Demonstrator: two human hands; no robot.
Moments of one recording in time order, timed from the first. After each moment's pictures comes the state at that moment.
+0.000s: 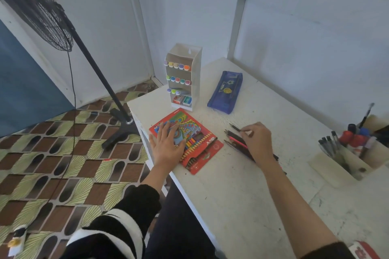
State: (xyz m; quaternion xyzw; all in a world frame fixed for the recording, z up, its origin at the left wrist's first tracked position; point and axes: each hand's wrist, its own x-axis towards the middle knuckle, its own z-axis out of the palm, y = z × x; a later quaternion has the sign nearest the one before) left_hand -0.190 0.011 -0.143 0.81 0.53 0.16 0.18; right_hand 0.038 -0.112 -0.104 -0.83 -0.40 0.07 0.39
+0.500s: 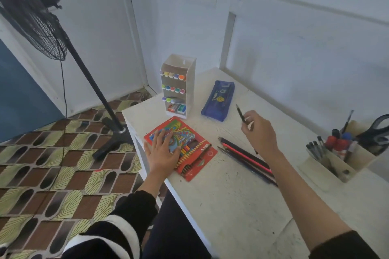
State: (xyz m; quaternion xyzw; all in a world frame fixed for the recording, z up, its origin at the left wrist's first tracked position) left_hand -0.189 0.010 -0.141 0.81 0.53 0.15 0.19; right_hand 0.057 -0.114 -0.055 -0.82 -0.46 0.01 0.35
